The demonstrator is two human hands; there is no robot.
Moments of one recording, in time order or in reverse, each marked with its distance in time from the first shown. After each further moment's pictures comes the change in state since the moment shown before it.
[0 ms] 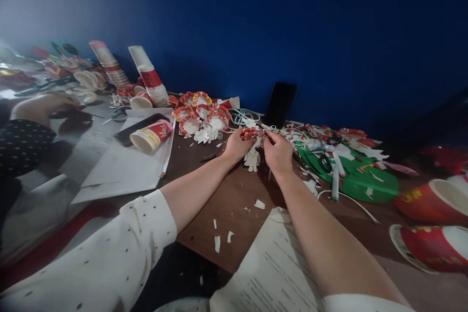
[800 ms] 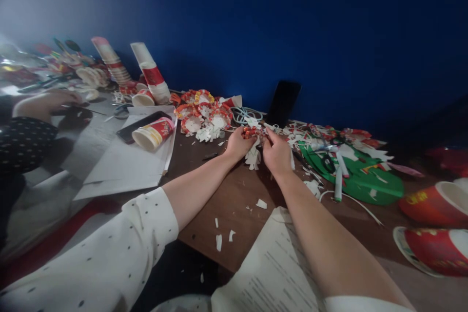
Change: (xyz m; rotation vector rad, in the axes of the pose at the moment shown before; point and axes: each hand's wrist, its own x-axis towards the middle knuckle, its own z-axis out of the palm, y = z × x) left_hand 0.001 0.002 -0.003 0.085 0.027 -0.025; right_hand -0.004 0.006 0.006 -0.054 -0.076 -0.074
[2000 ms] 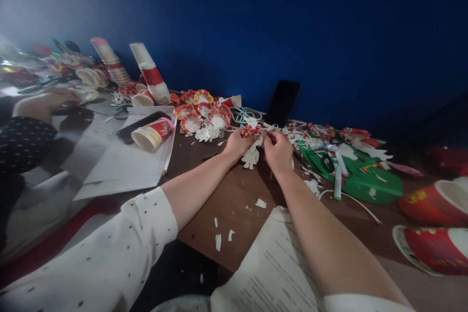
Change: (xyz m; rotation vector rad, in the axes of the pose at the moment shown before) left_hand -0.002 0.003 0.000 -0.083 -0.060 -0.130; right_hand 0.004 -0.004 -0.003 -0.002 0.070 0.166
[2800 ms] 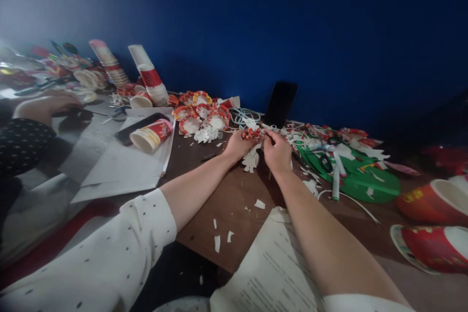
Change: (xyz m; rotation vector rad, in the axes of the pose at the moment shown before) left_hand 0.006 -0.010 0.003 0.057 -0.062 0.087; right_hand -0.001 0.004 -0.001 0.044 0.019 -0.150
